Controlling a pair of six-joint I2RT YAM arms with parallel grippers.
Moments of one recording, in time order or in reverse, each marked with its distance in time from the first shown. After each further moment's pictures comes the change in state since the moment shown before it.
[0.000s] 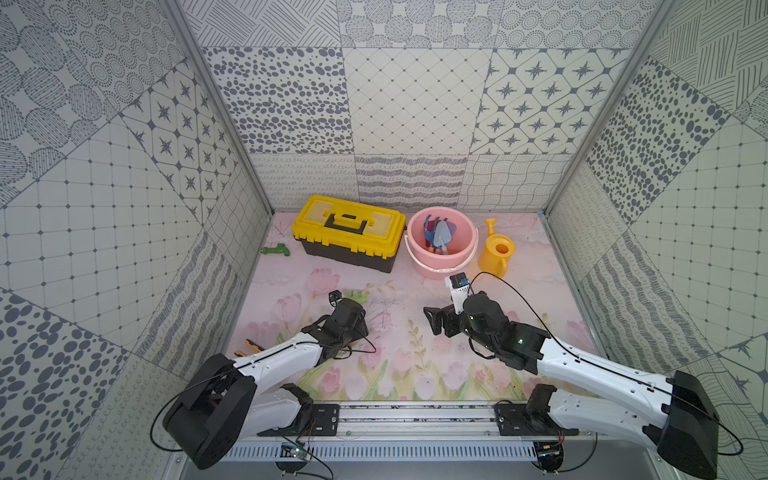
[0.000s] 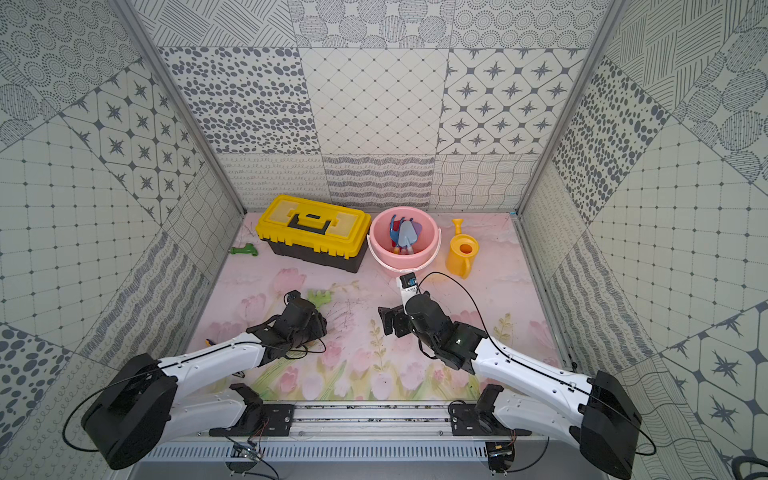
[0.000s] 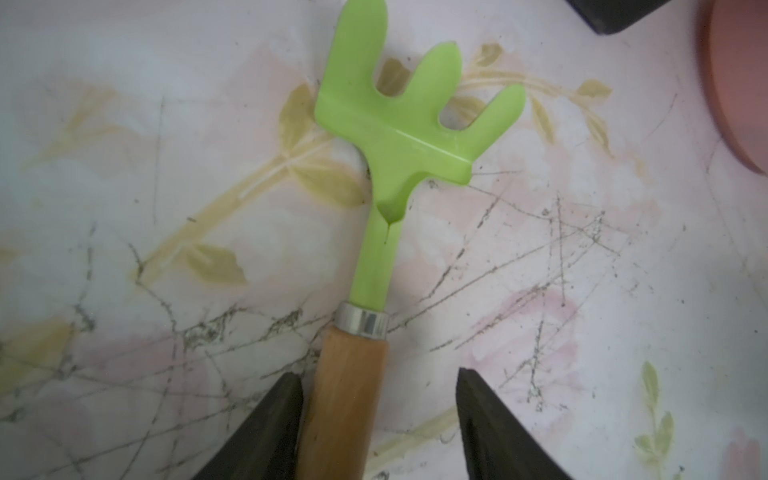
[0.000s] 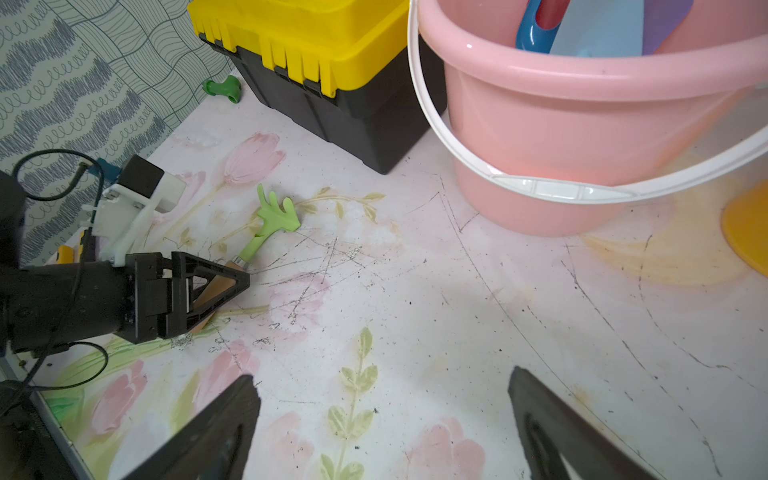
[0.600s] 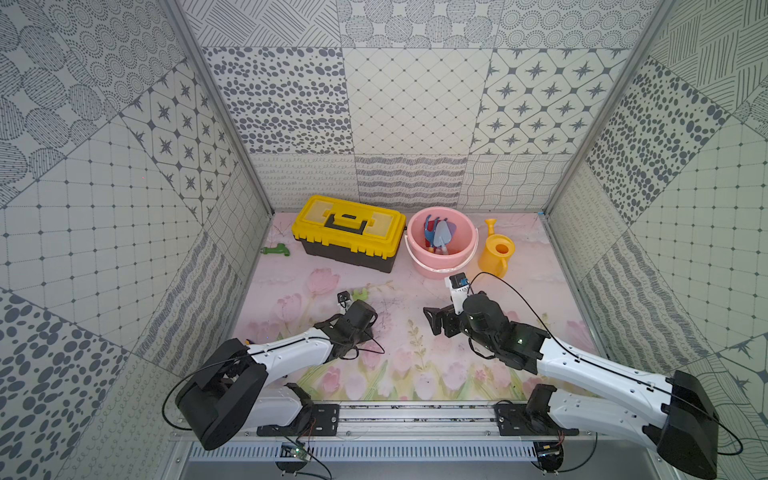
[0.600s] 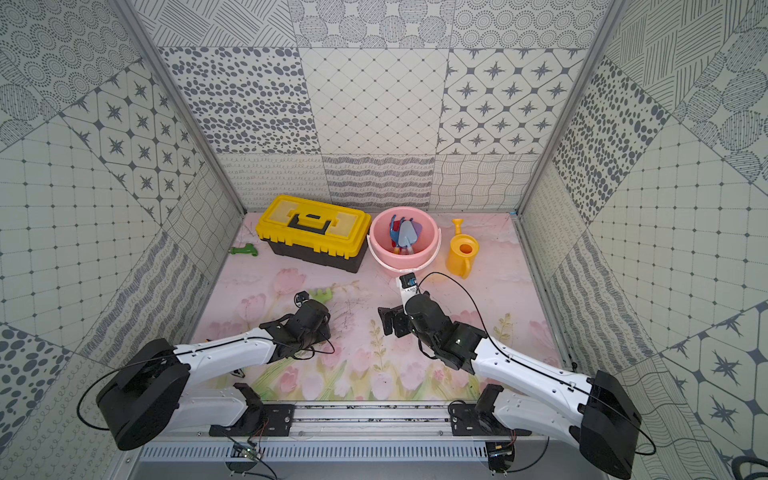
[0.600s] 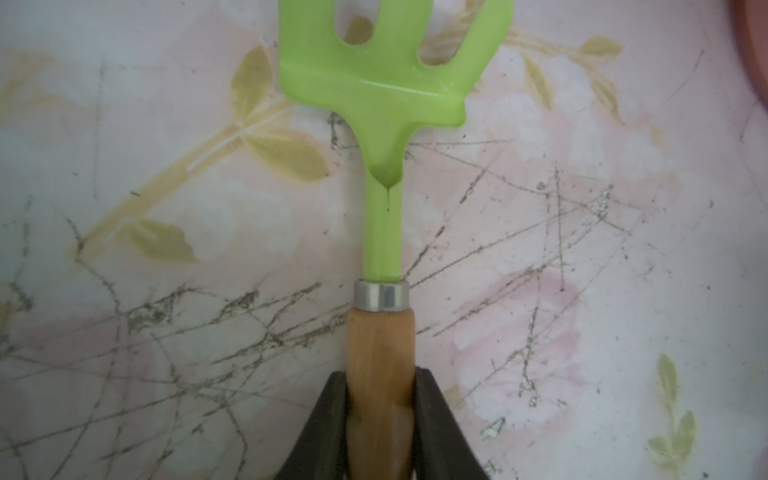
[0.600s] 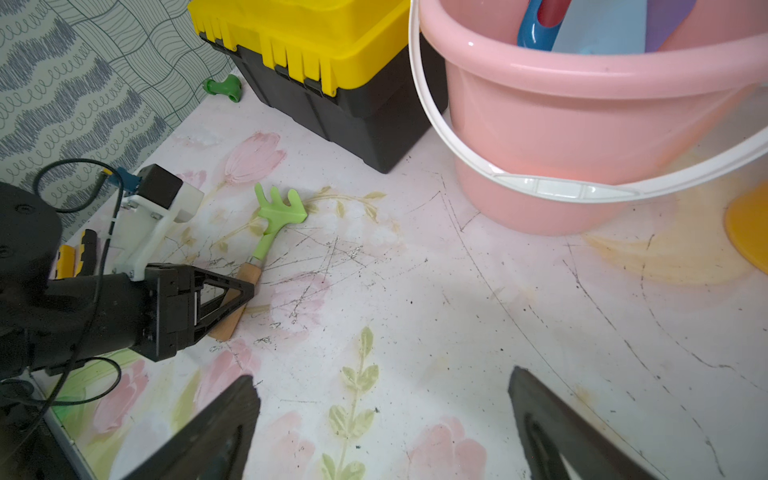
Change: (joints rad) left arm -0.110 0.104 0.065 -0.028 -0.070 -0.056; right arm 0.000 0.002 0.000 0.000 0.007 0.002
